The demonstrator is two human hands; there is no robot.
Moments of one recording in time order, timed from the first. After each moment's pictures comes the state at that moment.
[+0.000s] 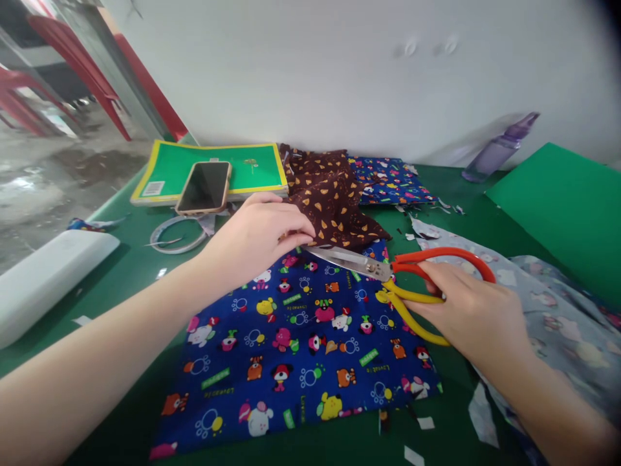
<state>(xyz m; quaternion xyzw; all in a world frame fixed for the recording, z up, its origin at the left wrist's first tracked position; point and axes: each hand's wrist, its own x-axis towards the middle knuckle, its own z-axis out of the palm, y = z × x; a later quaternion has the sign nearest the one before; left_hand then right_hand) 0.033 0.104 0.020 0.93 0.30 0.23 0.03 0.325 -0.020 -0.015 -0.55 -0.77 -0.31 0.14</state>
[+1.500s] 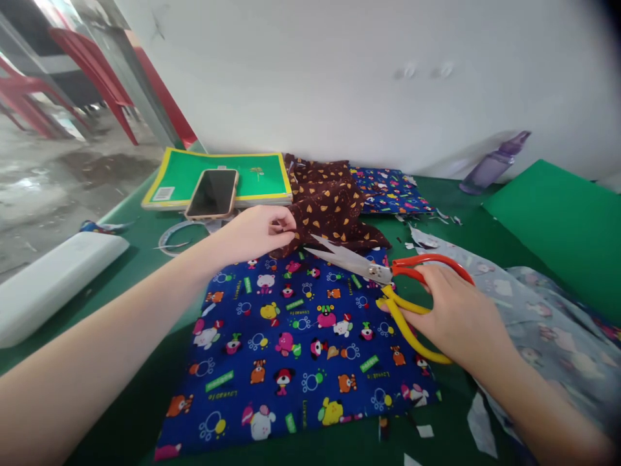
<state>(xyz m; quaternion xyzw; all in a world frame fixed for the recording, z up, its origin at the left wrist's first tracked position) 0.015 0.136 0.003 0.83 0.43 0.19 0.30 0.321 -0.015 -0.020 -0.63 -0.75 -0.18 0.09</state>
